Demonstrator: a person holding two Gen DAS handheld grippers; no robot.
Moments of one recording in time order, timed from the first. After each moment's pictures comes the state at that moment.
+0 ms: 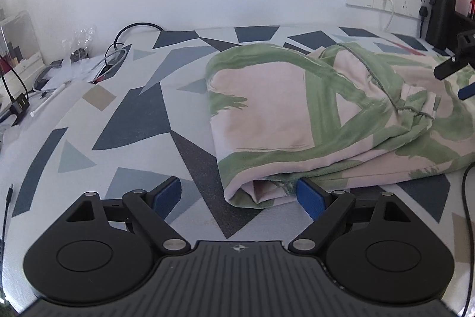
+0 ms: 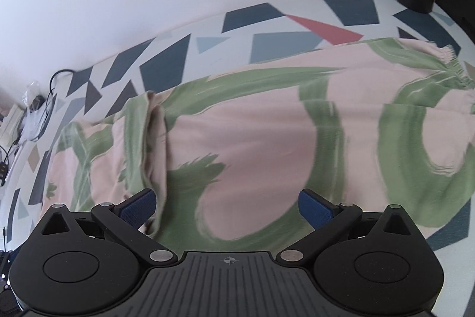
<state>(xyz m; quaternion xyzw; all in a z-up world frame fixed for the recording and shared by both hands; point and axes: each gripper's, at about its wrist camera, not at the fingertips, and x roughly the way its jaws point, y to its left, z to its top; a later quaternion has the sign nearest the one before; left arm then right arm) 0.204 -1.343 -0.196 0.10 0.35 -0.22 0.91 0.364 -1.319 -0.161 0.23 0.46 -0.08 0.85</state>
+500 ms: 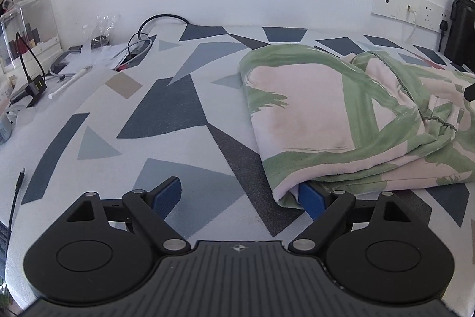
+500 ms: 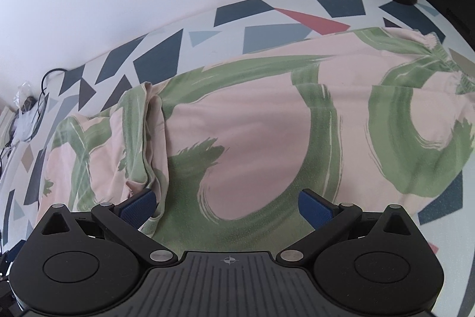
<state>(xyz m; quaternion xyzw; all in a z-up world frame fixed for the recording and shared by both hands) 0.218 -1.324 -0.203 0.11 0.34 -0.19 0.91 0.349 -1.310 -0.162 0.25 0.46 -0.11 0.85</state>
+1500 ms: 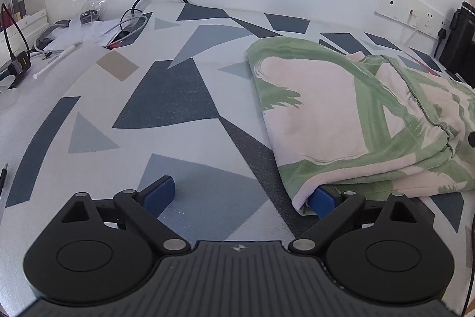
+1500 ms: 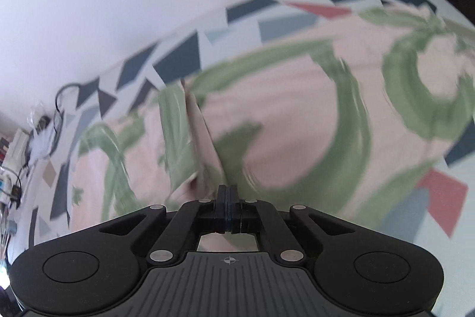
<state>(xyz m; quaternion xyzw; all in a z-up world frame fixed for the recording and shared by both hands) 0.252 -1.298 -0.206 0.06 0.40 -0.23 0.89 0.326 -1.275 -0.164 0.30 0.45 -0.12 0.83</state>
